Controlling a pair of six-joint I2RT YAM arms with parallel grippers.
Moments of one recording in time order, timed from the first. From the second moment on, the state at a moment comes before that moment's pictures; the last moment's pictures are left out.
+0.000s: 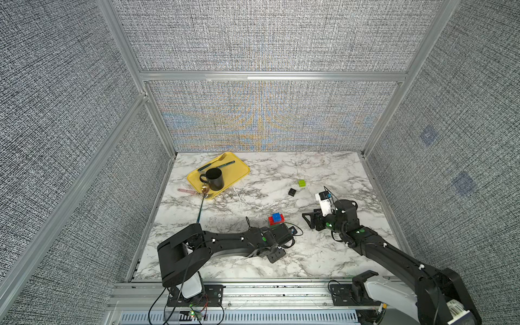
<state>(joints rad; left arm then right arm) -1.18 1.65 0.89 -0.40 -0.15 -0.06 0.35 1.08 0.44 0.04 -0.28 0.19</state>
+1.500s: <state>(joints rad) -1.10 1.87 1.10 -0.48 0.02 -0.02 0.35 1.06 0.44 0.03 -0.28 0.19</state>
